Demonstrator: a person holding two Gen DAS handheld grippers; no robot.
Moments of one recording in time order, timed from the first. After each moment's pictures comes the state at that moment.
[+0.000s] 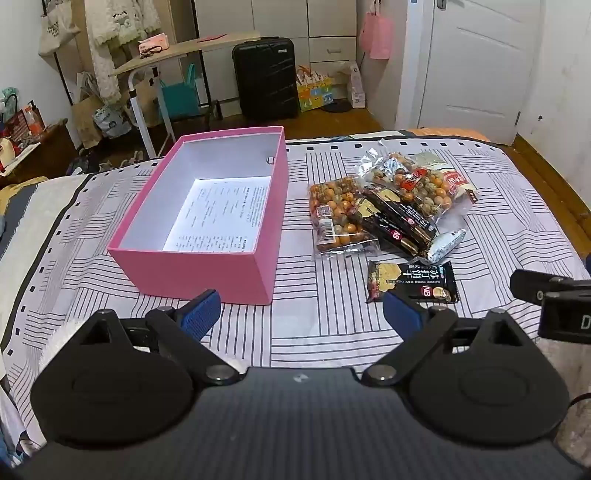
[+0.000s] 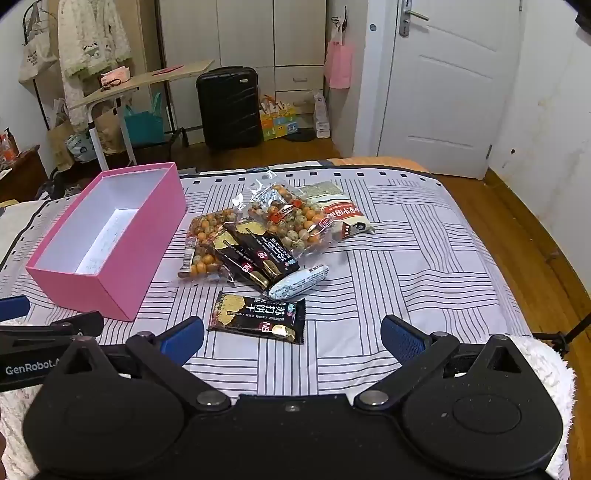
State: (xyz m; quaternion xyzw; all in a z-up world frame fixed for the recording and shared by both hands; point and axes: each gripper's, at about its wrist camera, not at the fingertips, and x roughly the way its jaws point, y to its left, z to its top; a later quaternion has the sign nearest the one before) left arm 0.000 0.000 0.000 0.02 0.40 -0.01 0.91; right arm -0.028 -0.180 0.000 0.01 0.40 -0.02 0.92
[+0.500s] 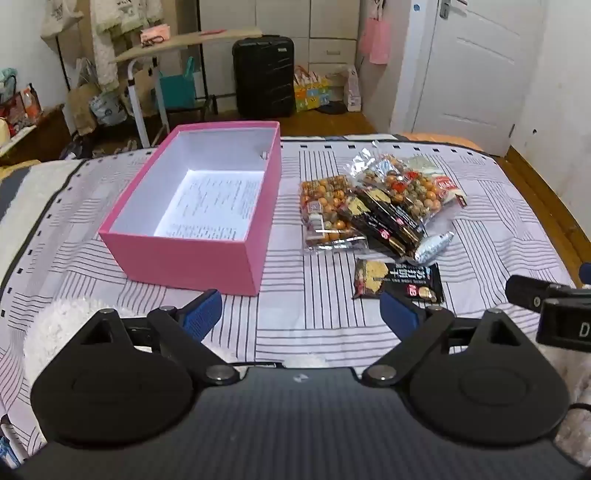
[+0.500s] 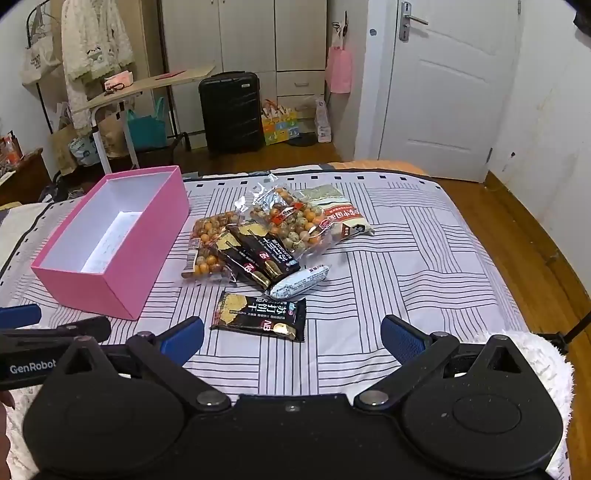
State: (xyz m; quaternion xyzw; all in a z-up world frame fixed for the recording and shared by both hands) left arm -0.009 0.005 -0.001 -0.01 0.40 -0.02 0.91; right arm -0.041 -0.182 0.002 0.01 0.39 -0.02 0.92
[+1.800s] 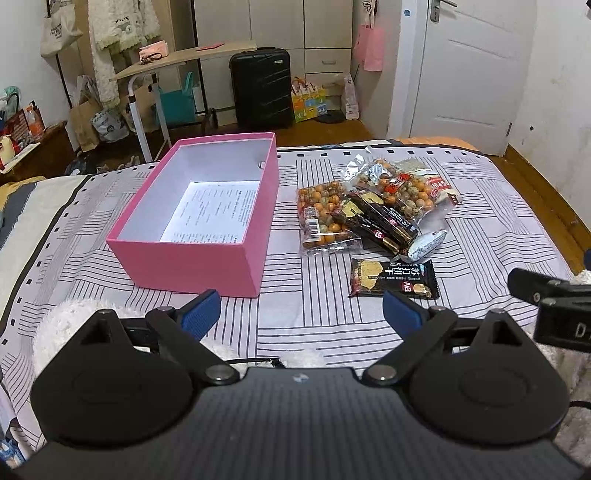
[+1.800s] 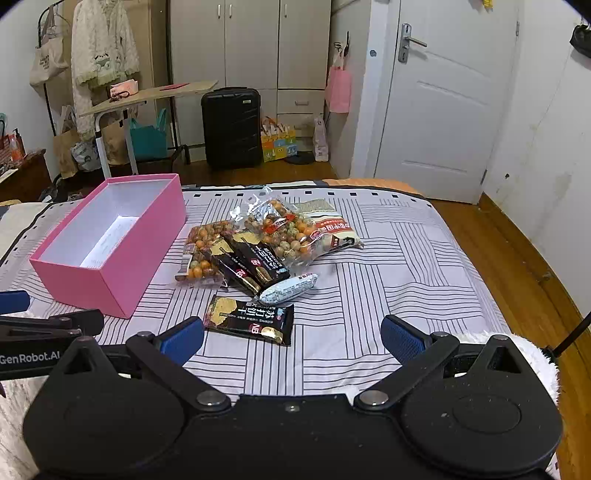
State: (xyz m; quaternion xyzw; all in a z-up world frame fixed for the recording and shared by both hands) left arm -0.032 -0.007 0.007 0.01 0.38 -0.02 0.92; right arm -0.061 -0.186 0.000 -0.01 0.36 -0.02 0.93
